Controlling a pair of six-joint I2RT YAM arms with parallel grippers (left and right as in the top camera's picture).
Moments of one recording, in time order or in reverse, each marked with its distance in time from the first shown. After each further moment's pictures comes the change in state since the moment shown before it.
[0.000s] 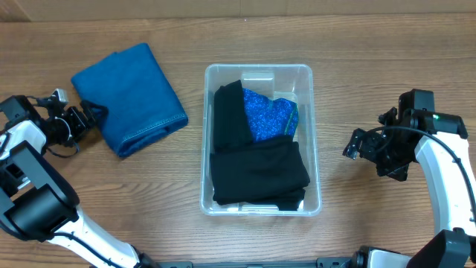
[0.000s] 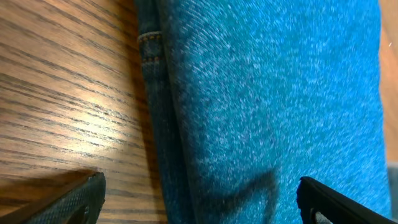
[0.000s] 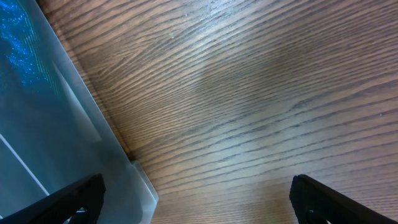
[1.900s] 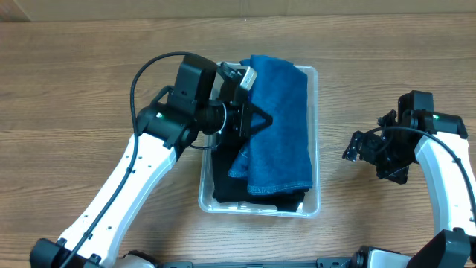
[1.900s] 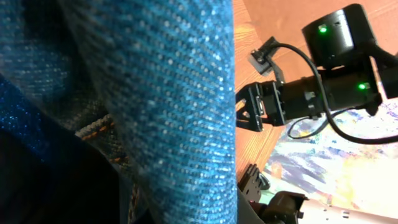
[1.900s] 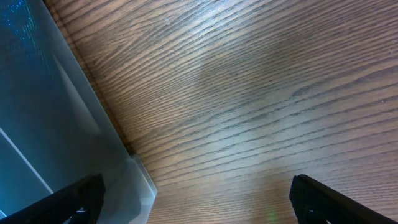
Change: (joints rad) left arm -1.091 -0.590 -0.032 -0.091 0.066 -0.400; right arm 0.000 0.000 0.000 -0.032 0.000 0.000
